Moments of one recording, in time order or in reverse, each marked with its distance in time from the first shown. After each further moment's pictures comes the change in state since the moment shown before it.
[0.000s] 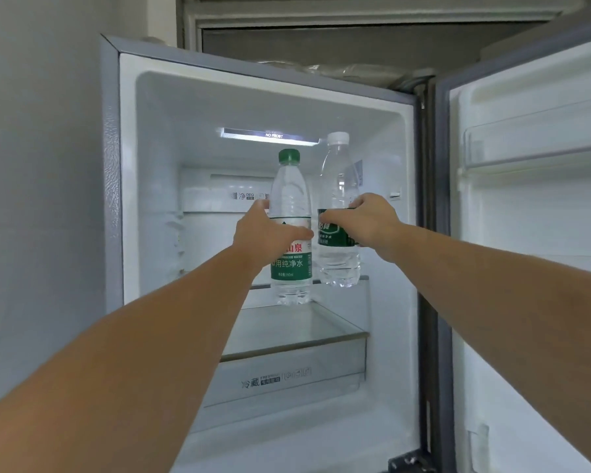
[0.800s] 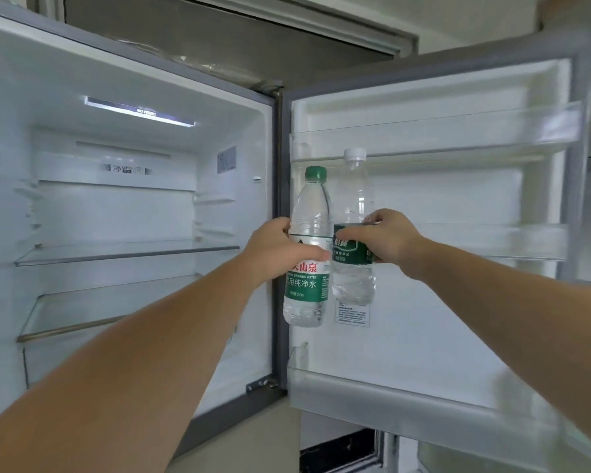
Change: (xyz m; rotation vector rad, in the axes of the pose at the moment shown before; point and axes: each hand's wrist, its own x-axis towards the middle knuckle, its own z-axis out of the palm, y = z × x) left_hand -0.161 0.089 0.125 -0.174 -0.547 0.140; right_hand -0.163 0.044 -0.214 -0.125 0.176 0.267
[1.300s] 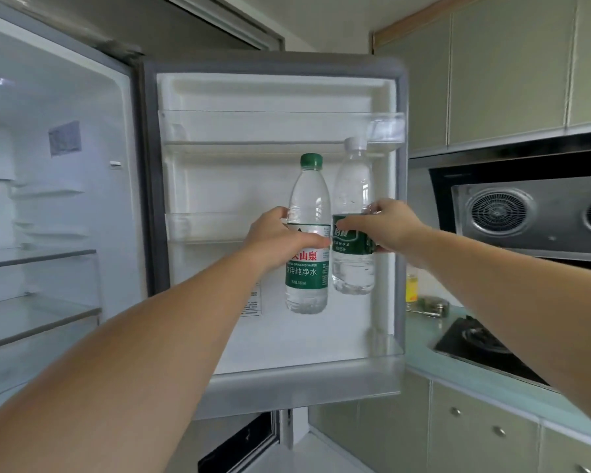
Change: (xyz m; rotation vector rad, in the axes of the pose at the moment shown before) left_hand 0.015 0.053 0.120 -0.201 -0.286 0.187; right_hand -0.059 0.028 -0.114 -0.212 0.389 0.167
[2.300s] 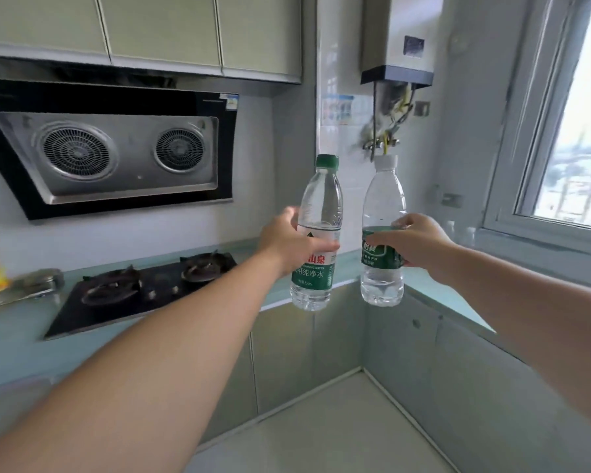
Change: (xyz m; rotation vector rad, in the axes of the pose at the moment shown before) left_hand -0.169 0.214 0.468 -0.526 -1.111 0.362; right_hand -0.301 0.167 -0.385 -0.462 1.070 0.741
